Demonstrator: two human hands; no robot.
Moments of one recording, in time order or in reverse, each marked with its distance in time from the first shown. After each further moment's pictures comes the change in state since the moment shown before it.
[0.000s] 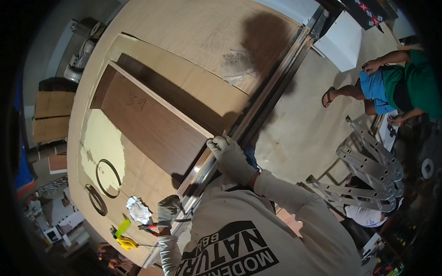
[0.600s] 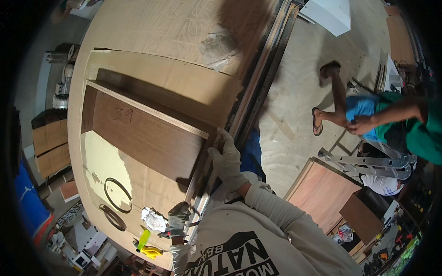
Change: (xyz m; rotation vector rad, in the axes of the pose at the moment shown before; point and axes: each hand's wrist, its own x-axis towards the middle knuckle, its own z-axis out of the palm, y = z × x) left_hand 0.020 0.050 -0.033 -0.558 -0.145 -0.539; right_hand -0.001 -0.030 0.056 0.786 0.530 0.956
